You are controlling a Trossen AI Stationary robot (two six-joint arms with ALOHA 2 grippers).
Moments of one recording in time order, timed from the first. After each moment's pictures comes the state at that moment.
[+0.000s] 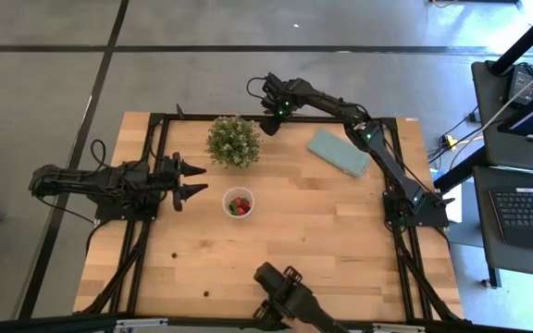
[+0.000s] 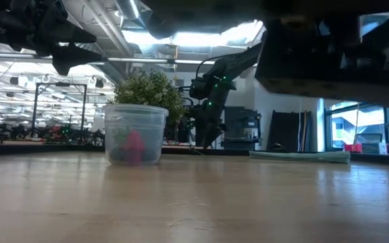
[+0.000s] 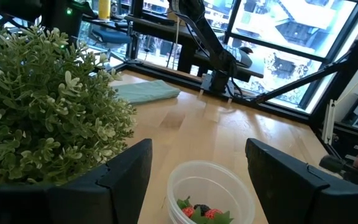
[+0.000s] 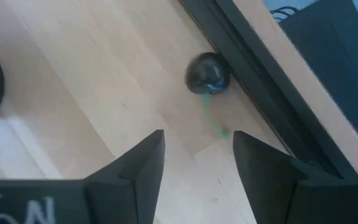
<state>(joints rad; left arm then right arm) -0.02 0.25 0.21 -0.08 -0.23 -0.28 -0.67 2.55 2.32 -1.03 -0.19 0.02</state>
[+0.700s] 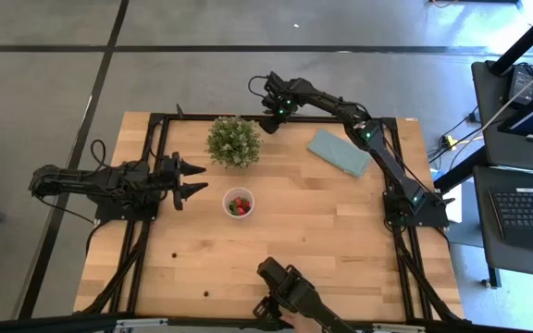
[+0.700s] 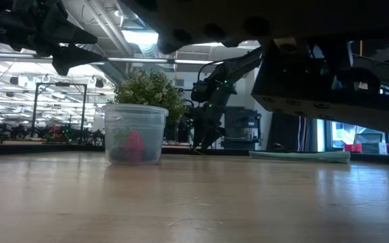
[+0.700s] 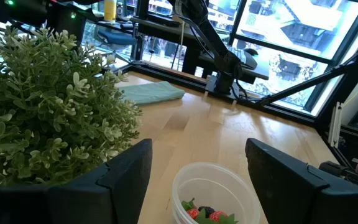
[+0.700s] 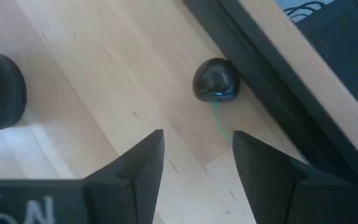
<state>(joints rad) -0.02 0.25 0.21 -0.07 -0.25 -0.28 -0.69 2.56 2.32 -1.00 -0.29 0.05</state>
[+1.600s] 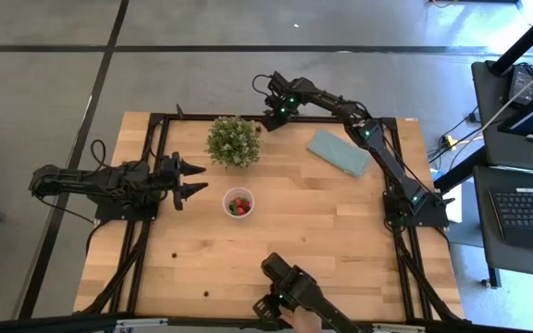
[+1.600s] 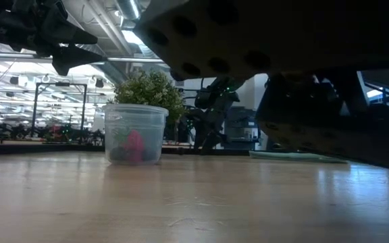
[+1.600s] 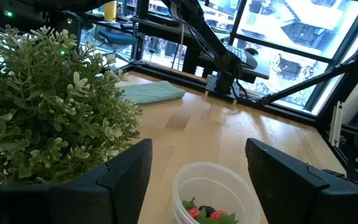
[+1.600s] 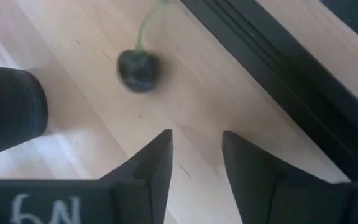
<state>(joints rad) -0.02 0.25 0.21 -0.08 -0.25 -0.28 -0.73 2.60 2.32 -1.00 -0.45 0.15</state>
